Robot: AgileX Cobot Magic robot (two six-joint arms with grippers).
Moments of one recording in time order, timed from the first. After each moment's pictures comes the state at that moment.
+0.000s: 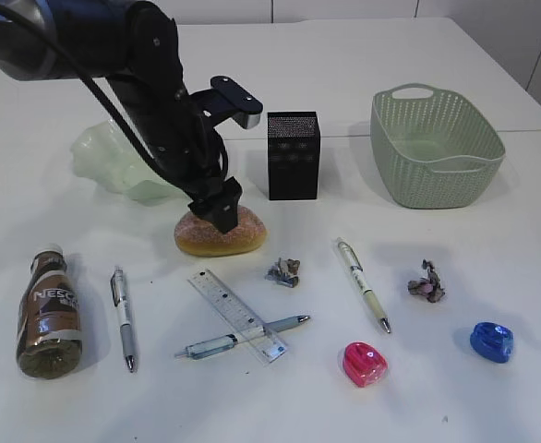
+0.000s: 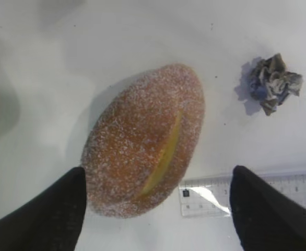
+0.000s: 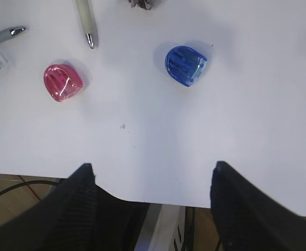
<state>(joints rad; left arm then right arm) -0.49 2.14 -1.73 -0.08 0.90 0.47 0.02 1.28 -1.03 0.19 1.23 -0.01</state>
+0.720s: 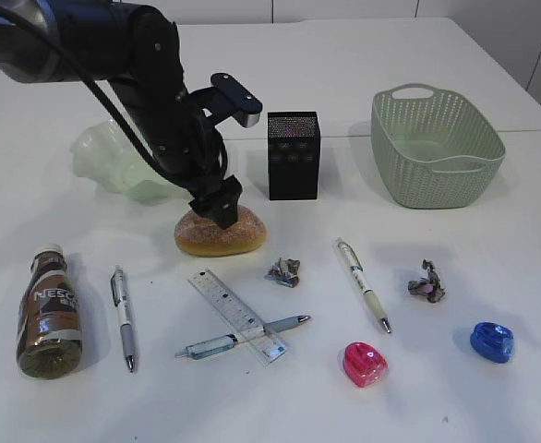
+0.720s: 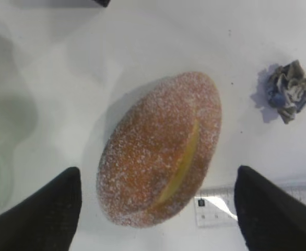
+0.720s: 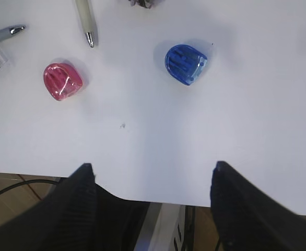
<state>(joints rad) -0.49 2.15 -1.73 -0.05 0.86 0.47 0.02 1.28 -1.03 0.19 1.23 -0.01</state>
